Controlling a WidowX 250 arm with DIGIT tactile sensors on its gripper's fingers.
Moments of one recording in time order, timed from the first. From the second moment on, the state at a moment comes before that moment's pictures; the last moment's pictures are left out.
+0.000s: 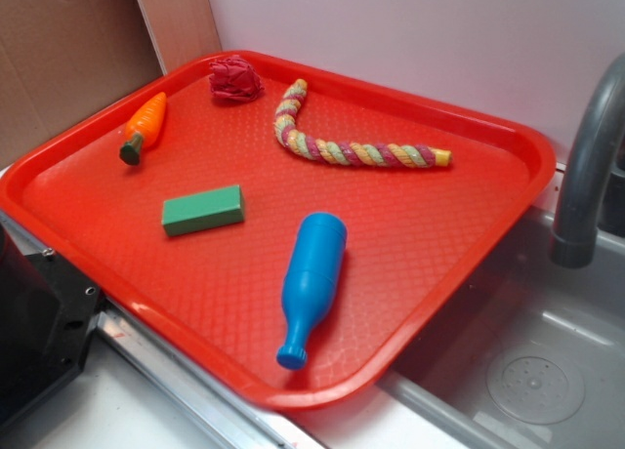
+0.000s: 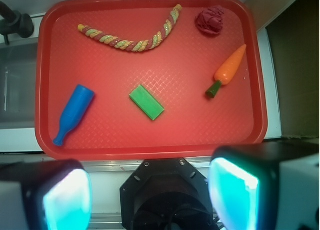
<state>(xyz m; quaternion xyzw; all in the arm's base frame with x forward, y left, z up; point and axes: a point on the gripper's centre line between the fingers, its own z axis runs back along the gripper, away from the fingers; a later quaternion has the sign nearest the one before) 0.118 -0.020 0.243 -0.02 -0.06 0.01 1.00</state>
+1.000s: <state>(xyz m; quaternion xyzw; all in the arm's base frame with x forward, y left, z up) 0.213 -0.062 0.227 -0.03 0.00 0.14 0.99</state>
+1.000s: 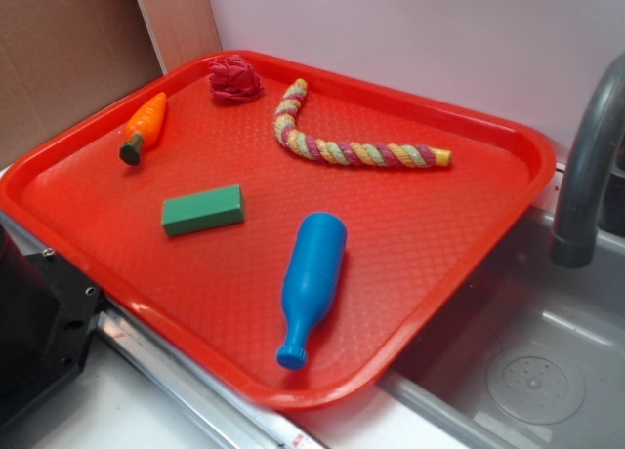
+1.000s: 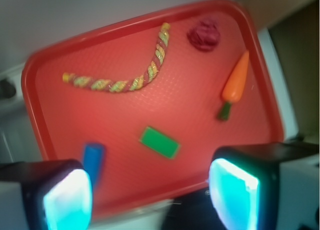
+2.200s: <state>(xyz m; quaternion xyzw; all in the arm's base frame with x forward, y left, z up) 0.168 -0.173 0.167 -0.02 0.04 -0.04 1.00</state>
